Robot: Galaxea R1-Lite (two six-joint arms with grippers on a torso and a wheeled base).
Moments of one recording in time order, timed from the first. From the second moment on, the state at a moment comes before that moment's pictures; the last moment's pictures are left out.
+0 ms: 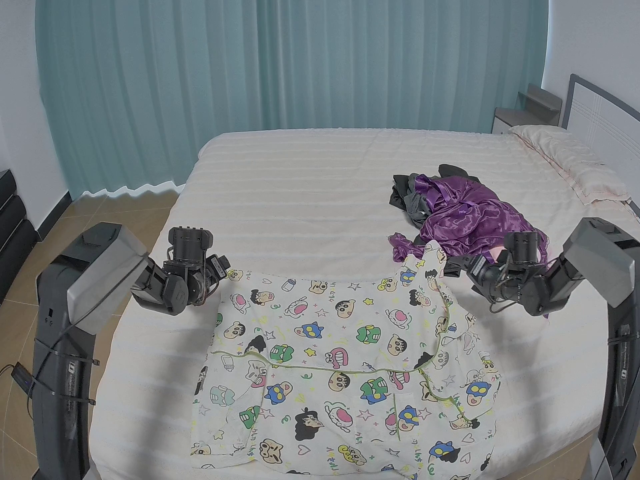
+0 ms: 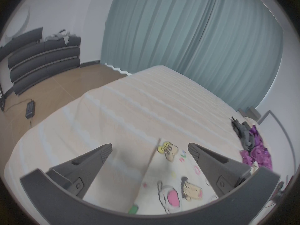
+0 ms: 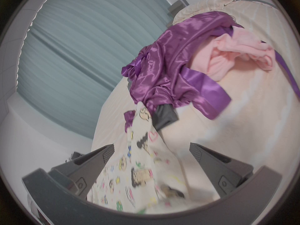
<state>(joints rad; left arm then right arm) -0.15 2.46 -1.36 -0.53 0.23 -0.63 0.02 2.39 -1.09 -0.76 0.29 0.72</state>
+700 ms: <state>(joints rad) -0.32 1.96 -0.64 -0.77 -0.02 -0.96 -0.13 2.33 -0.44 -1.32 0.65 0.32</state>
